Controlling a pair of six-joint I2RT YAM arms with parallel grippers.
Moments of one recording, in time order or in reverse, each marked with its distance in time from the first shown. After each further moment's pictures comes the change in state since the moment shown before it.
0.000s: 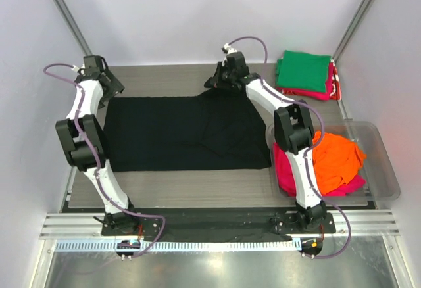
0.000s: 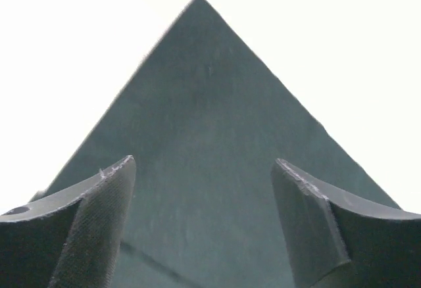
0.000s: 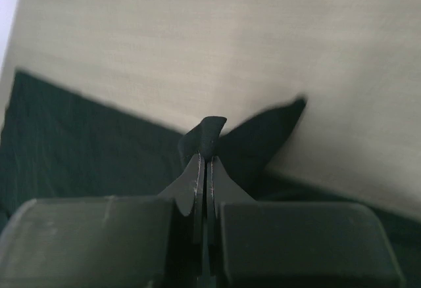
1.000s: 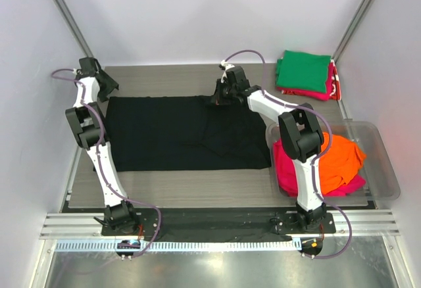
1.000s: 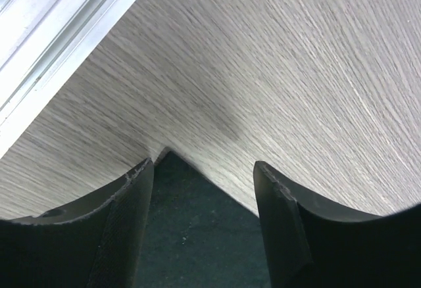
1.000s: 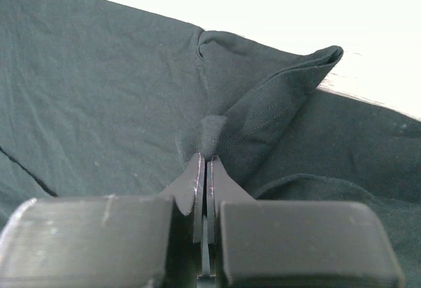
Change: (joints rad) left arm 0.116 0.632 0.592 0.016 0.215 -0.034; right arm 0.056 -0.188 -0.368 0.034 -0.037 -0.051
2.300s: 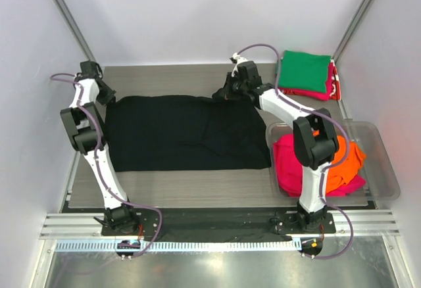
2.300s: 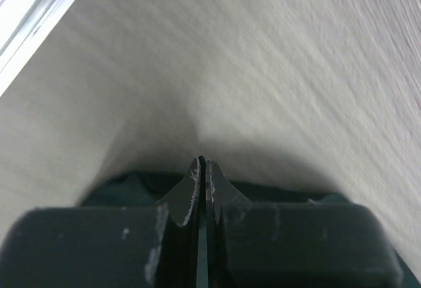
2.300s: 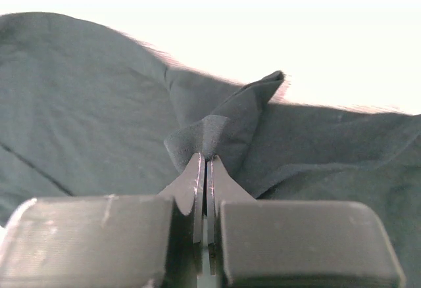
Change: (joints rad) left arm -0.008 -0.158 -0.222 -0.051 -0.029 0.026; right arm -0.045 -0.130 -0.084 -0.002 0.027 -0.001
